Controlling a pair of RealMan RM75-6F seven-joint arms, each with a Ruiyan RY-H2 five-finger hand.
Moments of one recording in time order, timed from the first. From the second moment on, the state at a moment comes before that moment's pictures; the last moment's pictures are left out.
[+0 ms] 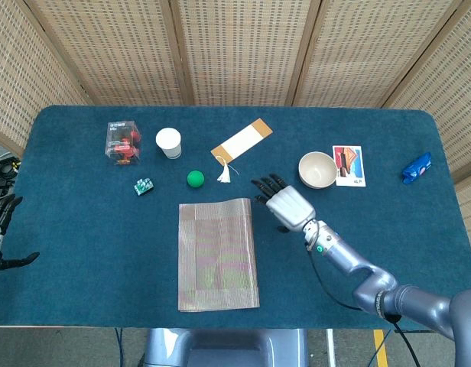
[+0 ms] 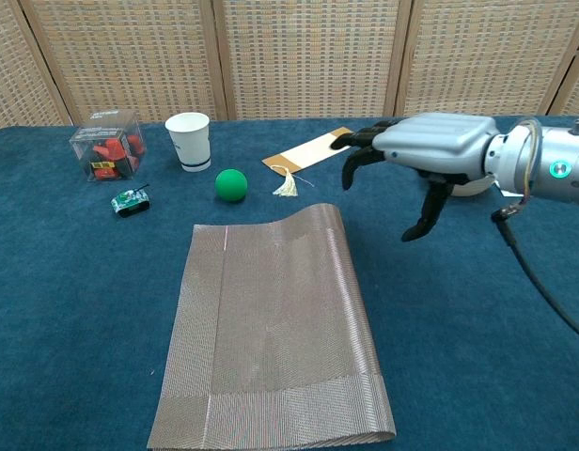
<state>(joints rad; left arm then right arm) -0.16 -1.08 -0.08 -1.52 1.38 1.31 -0.21 0.86 -1.49 0.13 -1.32 -1.55 0.83 -0.08</state>
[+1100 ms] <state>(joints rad) -0.17 -1.07 -0.08 -1.47 1.36 1.26 -0.30 1.21 -1.72 0.12 -1.57 -1.25 0.48 -0.56</state>
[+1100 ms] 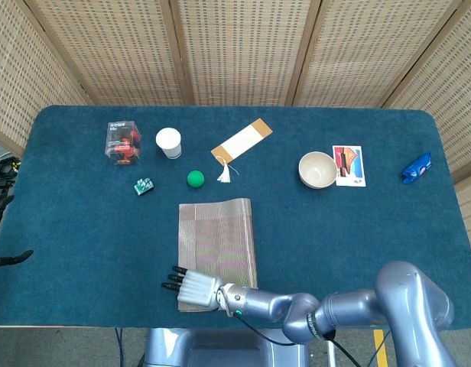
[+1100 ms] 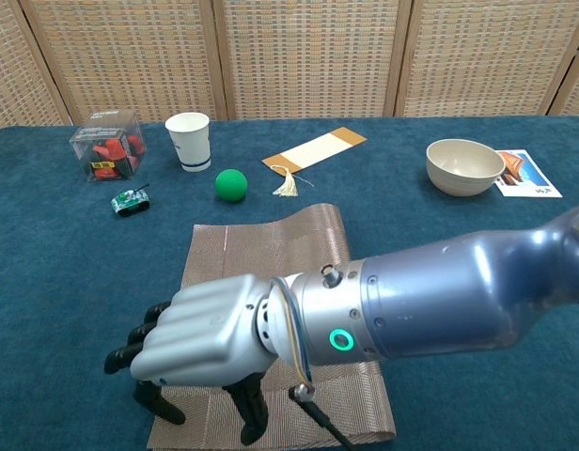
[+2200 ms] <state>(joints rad) -0.19 -1.08 -0.09 -1.45 1.33 1.22 -0.29 1.33 -1.81 0.07 -1.51 -1.12 0.54 -0.64</state>
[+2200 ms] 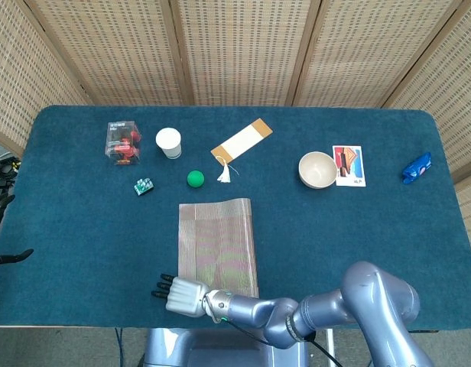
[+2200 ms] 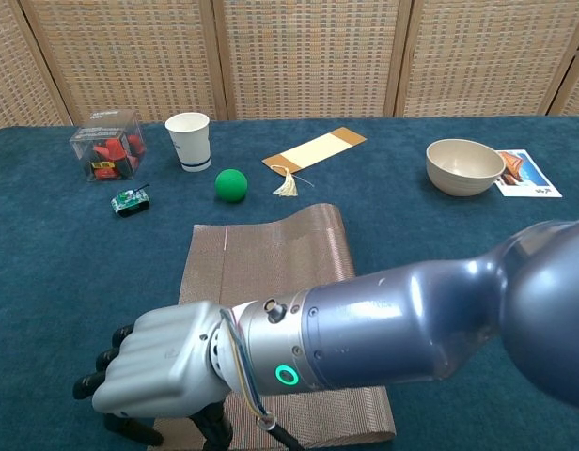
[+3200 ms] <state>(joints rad) -0.19 -1.07 -0.09 -1.45 1.33 1.22 -0.32 1.39 -1.86 0.05 -1.46 -1.08 0.57 -0.66</state>
